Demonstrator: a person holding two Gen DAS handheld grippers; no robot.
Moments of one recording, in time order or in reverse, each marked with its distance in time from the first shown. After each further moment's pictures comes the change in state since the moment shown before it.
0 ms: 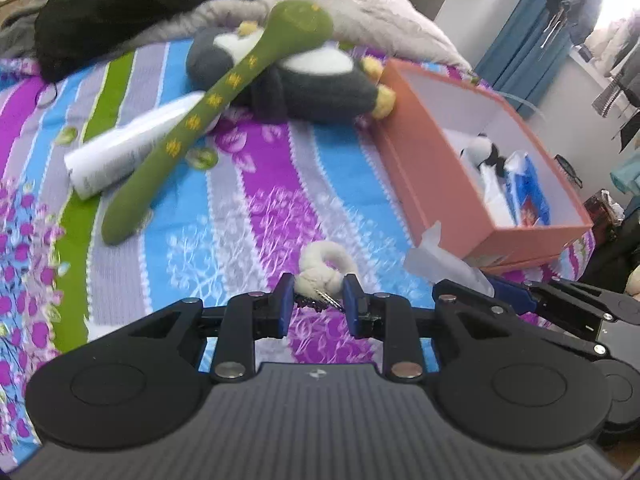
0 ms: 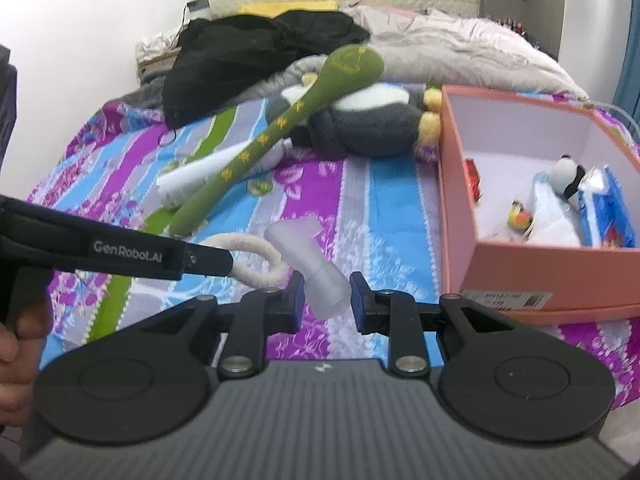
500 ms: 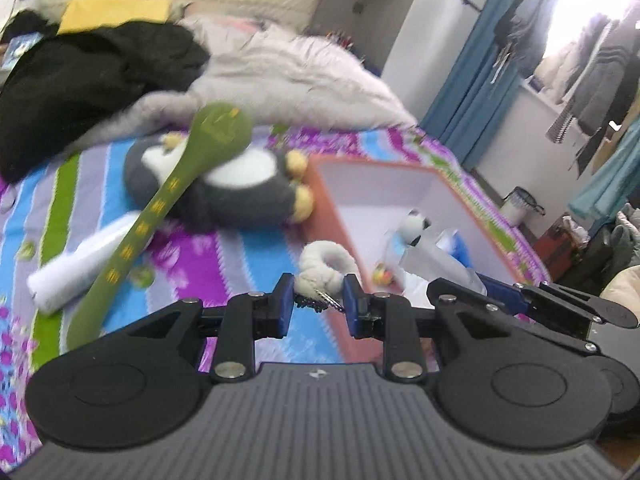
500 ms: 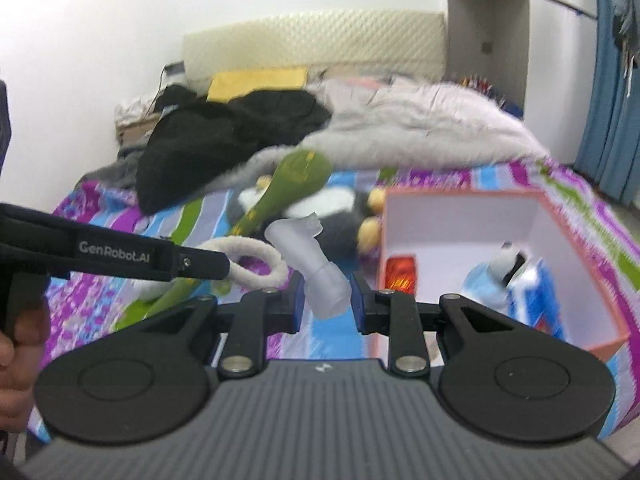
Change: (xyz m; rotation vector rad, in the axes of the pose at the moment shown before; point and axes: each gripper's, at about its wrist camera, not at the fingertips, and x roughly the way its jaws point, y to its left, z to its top) left arm -0.042 -0.076 0.085 0.088 -0.155 -0.099; right arm -0.055 -0.051 0.072 0.021 -0.195 -0.077
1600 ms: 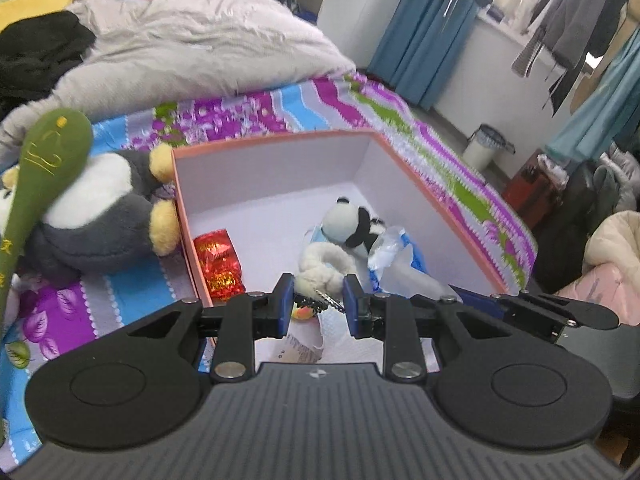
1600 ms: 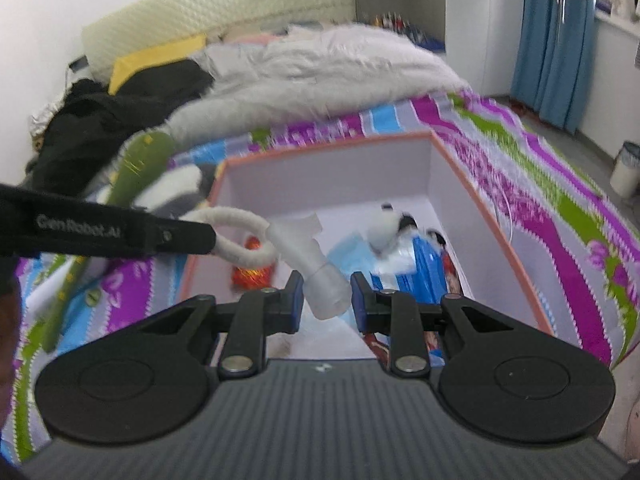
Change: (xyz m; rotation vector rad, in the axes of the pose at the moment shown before) left arm 0.193 -0.113 0.055 0.132 0.190 -0.104; right arm 0.087 -0.155 -0.013 0.165 0.203 -0.167
